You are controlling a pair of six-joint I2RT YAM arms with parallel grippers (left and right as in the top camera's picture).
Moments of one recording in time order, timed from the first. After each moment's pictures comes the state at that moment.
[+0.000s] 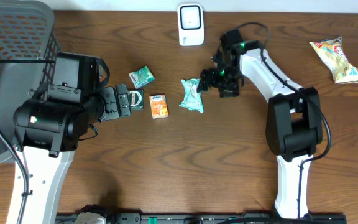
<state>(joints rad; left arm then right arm) -0.20 1.24 1.52 -1.31 -0.06 -0.33 0.29 2.26 1.80 -1.03 -0.38 0.33</state>
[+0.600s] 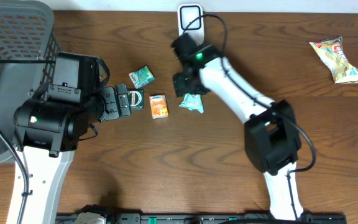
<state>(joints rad) -0.20 1.24 1.52 -1.31 -0.06 -0.33 0.59 2.23 1.89 -1.00 0.06 0.40</state>
